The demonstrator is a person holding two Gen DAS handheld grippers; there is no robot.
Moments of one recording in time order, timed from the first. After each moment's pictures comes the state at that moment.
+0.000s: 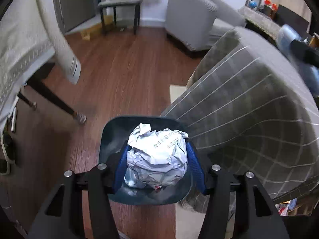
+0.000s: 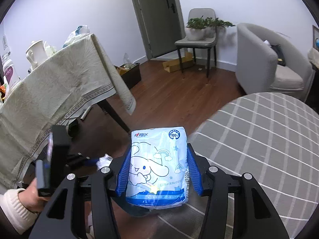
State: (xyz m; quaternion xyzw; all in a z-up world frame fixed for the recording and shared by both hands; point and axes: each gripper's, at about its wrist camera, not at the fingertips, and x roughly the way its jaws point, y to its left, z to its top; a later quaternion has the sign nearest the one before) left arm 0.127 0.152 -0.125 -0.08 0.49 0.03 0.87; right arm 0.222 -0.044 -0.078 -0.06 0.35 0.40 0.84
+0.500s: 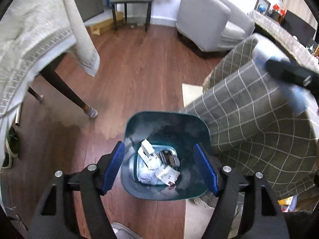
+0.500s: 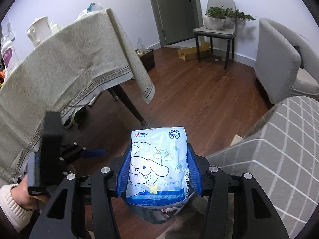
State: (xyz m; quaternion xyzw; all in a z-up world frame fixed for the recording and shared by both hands) left arm 0.097 0.203 -0.116 -0.09 0.48 0.05 0.87; right arm 0.211 0.040 -0.108 -0.10 0.38 0.43 0.81
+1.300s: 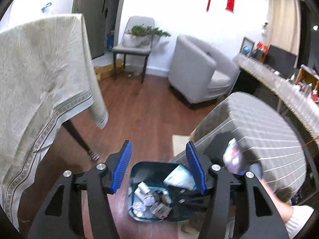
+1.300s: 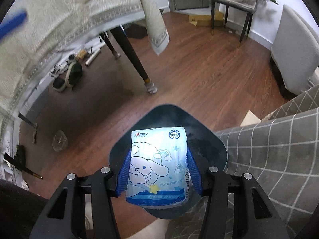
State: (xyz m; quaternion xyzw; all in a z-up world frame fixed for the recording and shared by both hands) left arm 0.055 0.216 -0.007 -0.10 0.31 0.03 0.94; right arm 0.195 0.107 -0.212 -0.20 0.46 0.42 0.75
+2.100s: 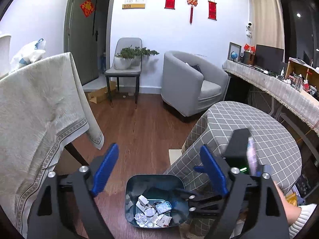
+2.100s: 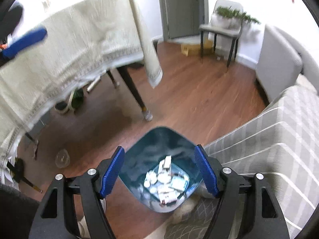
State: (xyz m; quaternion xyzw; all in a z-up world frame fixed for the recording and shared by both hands) left arm 0.022 0.168 0.034 -0.04 0.26 0.03 0.97; right arm 0.153 0.042 -0.125 -0.14 0.36 0.42 0.82
